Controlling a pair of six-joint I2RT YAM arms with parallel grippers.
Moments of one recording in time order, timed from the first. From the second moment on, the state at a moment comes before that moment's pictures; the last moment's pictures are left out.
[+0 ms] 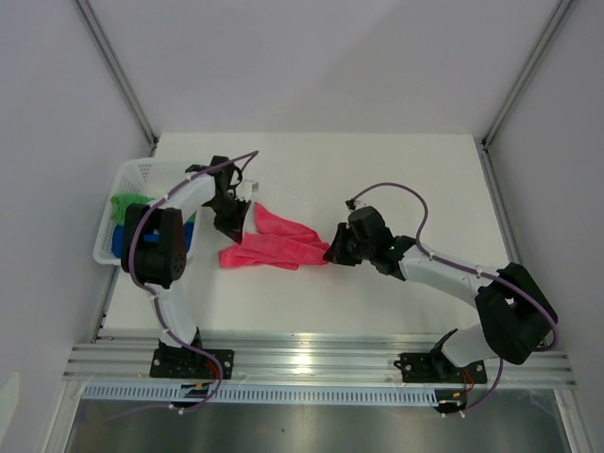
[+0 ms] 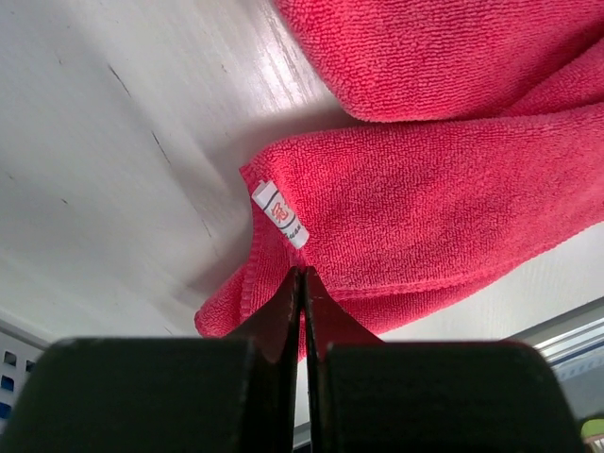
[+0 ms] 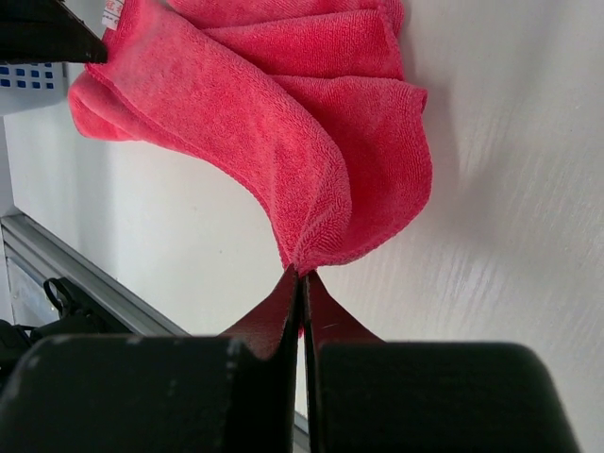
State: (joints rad) left arm -0.15 1.91 1.40 -0.95 0.25 0.18; right arm 0.72 1.44 0.82 -0.09 -0.12 0.76
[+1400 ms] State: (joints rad) left arm -0.15 1.76 2.56 -0.95 0.29 0.02; right arm 0.27 1.93 2.45 -0.60 -0.24 0.37
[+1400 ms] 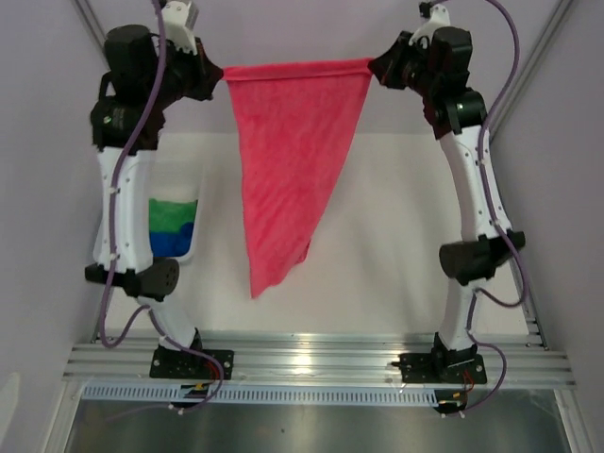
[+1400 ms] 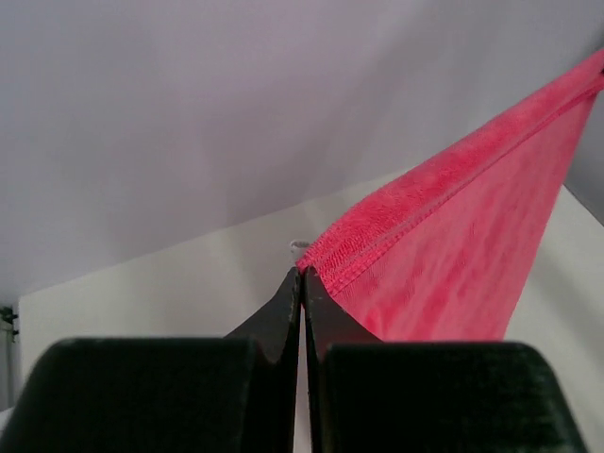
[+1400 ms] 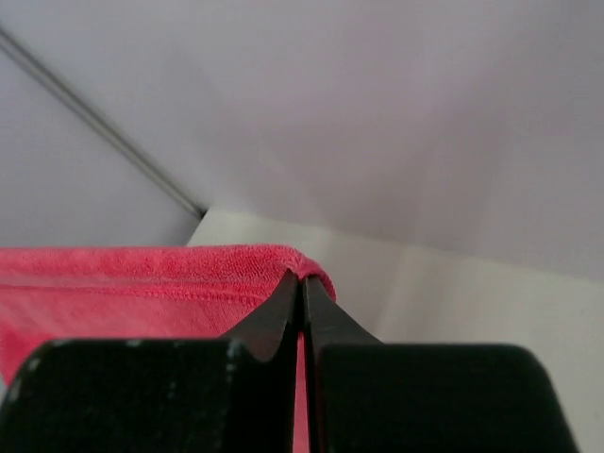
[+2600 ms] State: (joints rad) left arm -0.20 1.57 2.15 -0.71 0.36 0.16; right arm 0.47 1.32 1.42 -0.35 -0.64 0.32
